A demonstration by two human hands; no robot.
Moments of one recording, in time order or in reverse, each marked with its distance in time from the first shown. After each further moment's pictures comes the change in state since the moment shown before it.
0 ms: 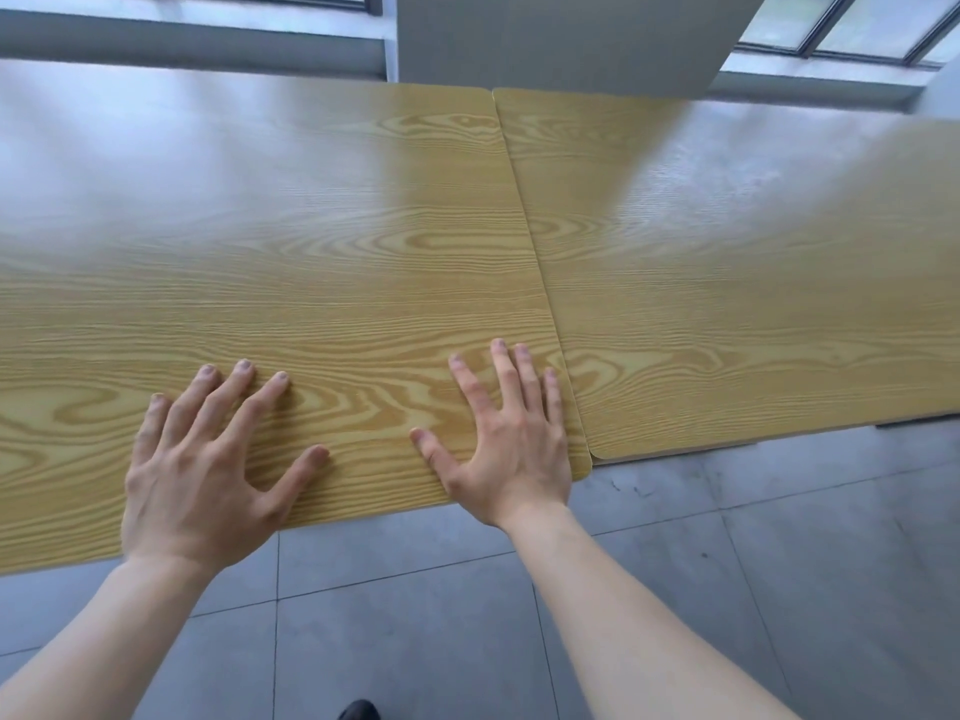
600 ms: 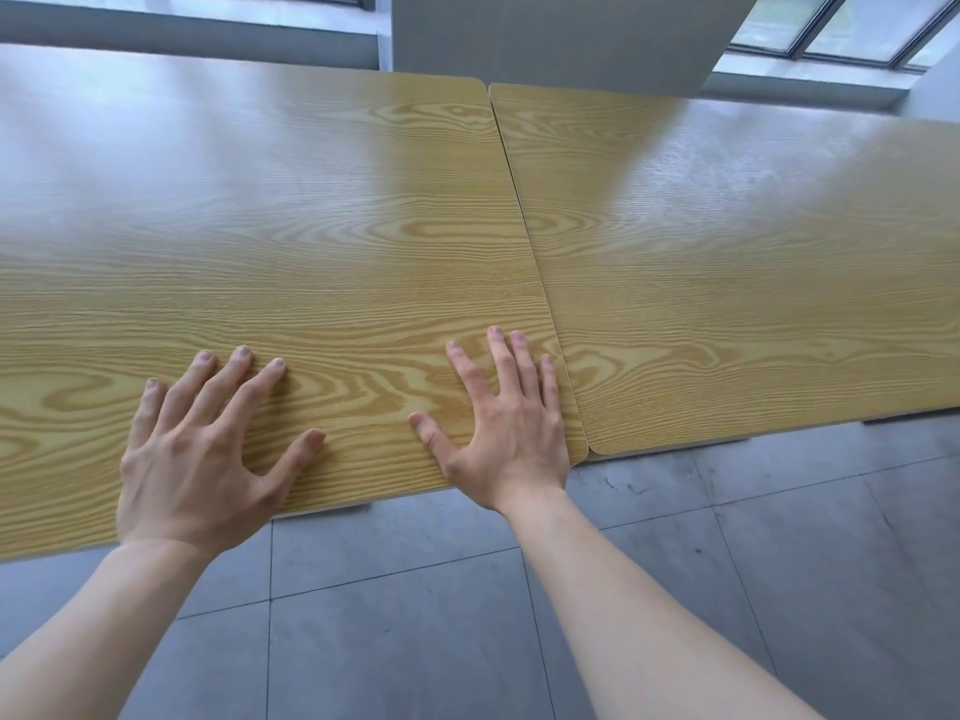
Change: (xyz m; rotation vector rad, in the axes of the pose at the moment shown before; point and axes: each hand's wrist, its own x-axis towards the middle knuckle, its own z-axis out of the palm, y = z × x) left_hand 0.007 -0.003 0.001 -0.040 -0.008 0.001; right_hand 0.008 0.000 0.003 -0.024 0.000 -0.003
